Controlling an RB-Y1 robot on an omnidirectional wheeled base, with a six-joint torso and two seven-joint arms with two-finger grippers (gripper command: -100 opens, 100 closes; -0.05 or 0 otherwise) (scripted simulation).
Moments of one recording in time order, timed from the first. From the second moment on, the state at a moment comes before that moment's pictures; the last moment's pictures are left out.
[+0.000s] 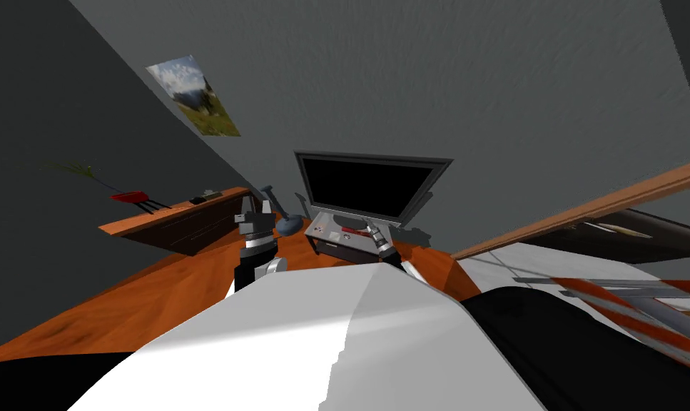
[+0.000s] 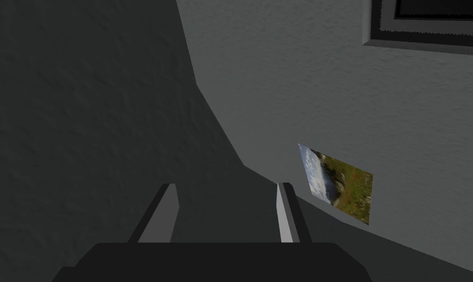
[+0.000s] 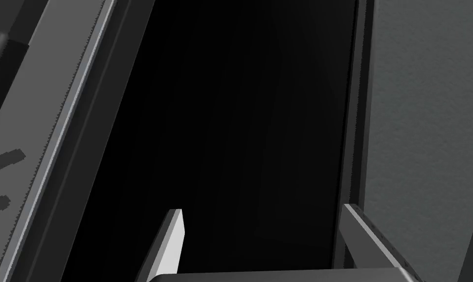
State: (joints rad) left arm 0.49 0.00 0.03 -2.28 0.08 -0.53 0.01; right arm 0.57 -0.40 0.17 -2.04 0.25 -0.35 -0.17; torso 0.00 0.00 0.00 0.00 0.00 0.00
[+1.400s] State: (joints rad) left arm 0.49 0.00 0.03 -2.28 0.08 -0.53 0.01; right arm 0.61 -0.71 0.27 -1.70 0.53 -0.29 -0.16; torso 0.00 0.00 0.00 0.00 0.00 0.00
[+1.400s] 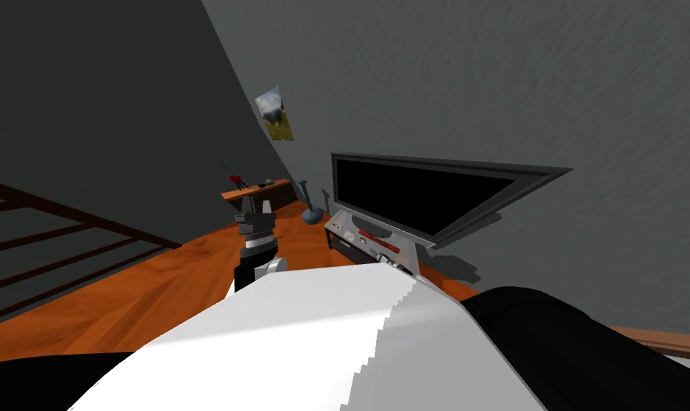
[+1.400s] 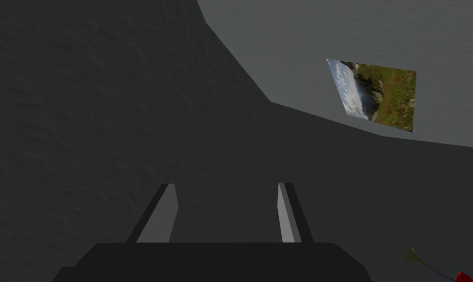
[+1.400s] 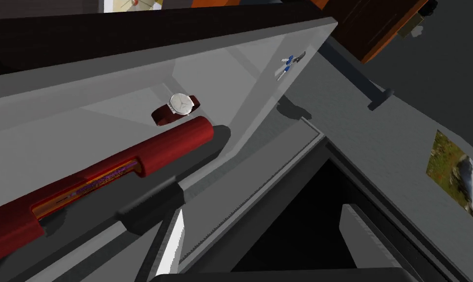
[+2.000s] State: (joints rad) left arm 0.49 0.00 0.03 -2.28 0.08 -0.53 0.01; right arm 0.62 -0.82 0.31 -1.59 0.62 -0.26 -0.17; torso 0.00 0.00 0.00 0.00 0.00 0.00
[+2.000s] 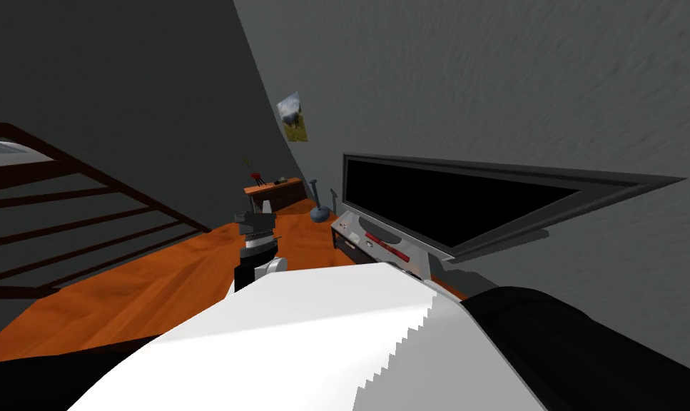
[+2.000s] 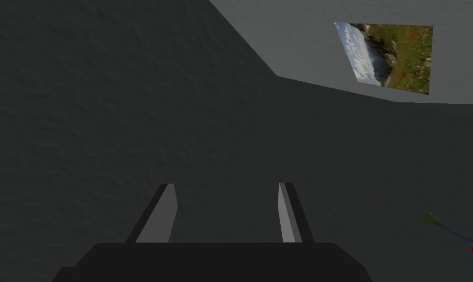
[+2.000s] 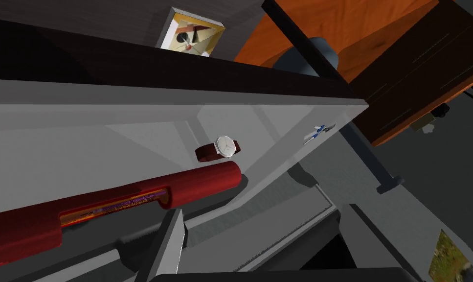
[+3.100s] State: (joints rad) left arm 0.49 0.00 0.03 -2.28 0.08 -0.53 0.01; right arm 0.61 -0.99 0.39 -1.31 0.83 -0.24 -0.15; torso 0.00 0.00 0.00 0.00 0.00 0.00
